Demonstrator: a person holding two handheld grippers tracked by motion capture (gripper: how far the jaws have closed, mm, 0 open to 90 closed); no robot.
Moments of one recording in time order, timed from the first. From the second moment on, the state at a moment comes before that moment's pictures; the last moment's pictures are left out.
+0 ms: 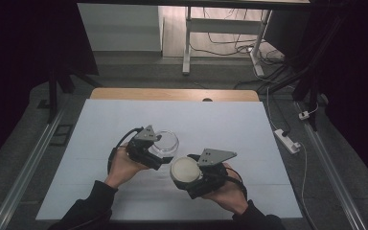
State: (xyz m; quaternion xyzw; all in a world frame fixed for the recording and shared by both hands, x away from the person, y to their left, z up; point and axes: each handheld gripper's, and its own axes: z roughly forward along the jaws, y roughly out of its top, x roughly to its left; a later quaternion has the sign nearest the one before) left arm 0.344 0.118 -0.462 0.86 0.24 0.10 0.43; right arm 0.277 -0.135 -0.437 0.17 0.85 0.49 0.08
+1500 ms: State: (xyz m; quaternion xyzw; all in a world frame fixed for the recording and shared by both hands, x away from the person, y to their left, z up) left arm 0.406 0.092 -0.471 0.85 0.25 0.13 0.44; right arm 0.273 -0.121 -0.492 0.16 0.87 0.45 0.07
